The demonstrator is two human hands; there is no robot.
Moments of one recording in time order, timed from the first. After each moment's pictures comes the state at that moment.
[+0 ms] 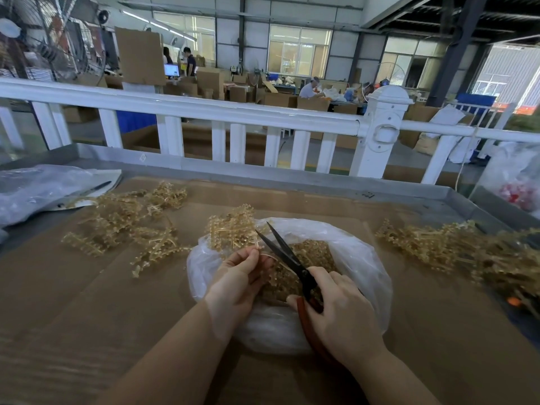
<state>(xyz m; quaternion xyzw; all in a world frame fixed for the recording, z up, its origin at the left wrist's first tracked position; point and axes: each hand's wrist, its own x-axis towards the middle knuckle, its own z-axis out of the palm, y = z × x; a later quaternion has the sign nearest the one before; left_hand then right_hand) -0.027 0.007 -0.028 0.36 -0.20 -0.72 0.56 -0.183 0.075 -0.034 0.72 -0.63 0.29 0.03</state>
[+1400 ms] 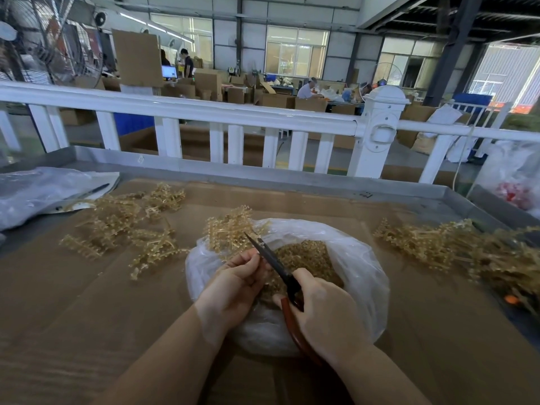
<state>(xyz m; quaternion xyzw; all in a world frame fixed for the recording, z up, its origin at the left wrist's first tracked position) -0.019 0.003 -0.040 0.30 -0.25 -0.75 0.53 -0.165 0.071 -0.028 0.76 -0.60 0.27 0.00</state>
